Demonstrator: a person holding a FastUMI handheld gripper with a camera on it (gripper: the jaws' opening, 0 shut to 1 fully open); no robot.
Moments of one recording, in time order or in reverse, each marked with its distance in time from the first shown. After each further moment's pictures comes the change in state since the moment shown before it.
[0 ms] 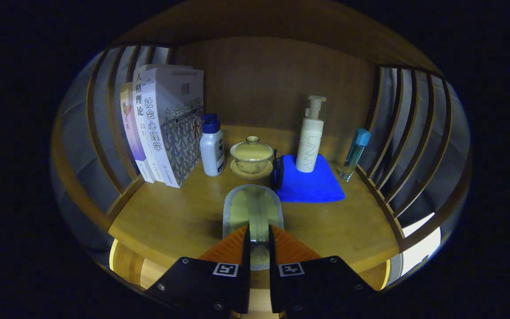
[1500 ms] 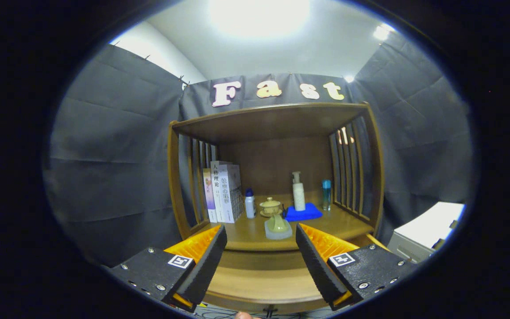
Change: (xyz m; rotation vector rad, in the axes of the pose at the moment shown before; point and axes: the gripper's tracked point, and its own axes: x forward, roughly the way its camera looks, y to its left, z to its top) arm -0.277 0.023 -0.084 0.149 -0.640 0.075
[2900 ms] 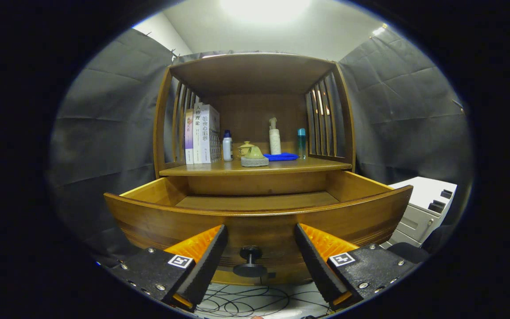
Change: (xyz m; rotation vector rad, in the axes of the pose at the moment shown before) arm -0.040 -0.033 -0.153 -0.046 0.144 -0.126
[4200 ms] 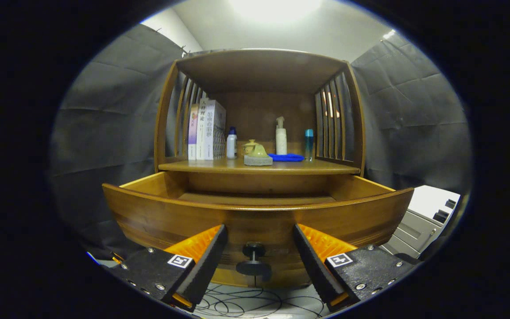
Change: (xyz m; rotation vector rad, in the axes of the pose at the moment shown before) arm 0.027 -0.010 -0.006 -0.073 -0.017 0.053
